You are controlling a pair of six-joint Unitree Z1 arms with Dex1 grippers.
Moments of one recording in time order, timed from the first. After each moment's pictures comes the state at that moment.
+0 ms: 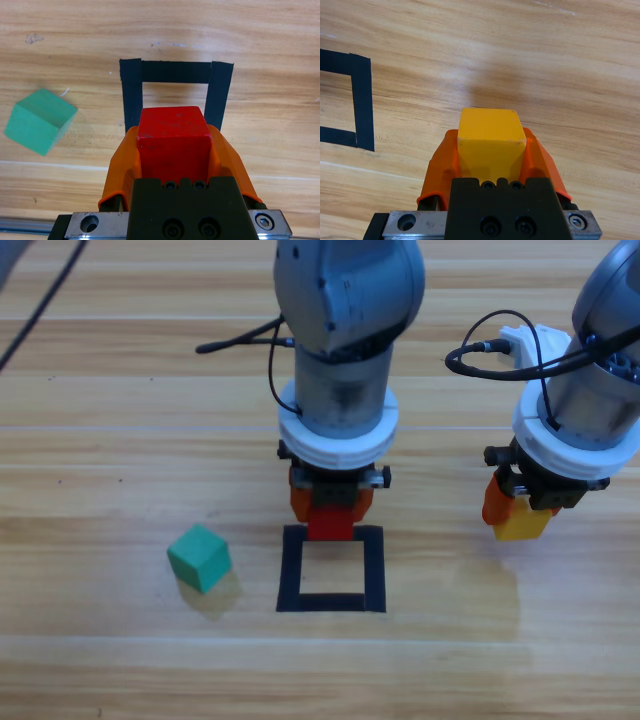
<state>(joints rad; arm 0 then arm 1) -0.89 2.37 -2.17 1.34 0.12 -1.00 0.74 2.02 -1.37 0.73 -0.02 0.56</state>
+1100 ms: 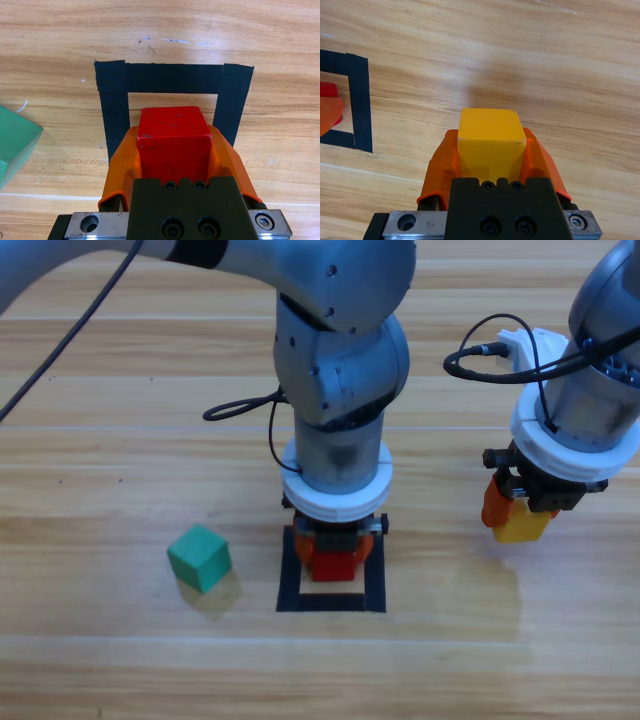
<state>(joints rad) -0.89 2.36 -1.91 1.08 0.09 -1.01 0.74 2.03 -1.37 0.73 -0.02 0.56</state>
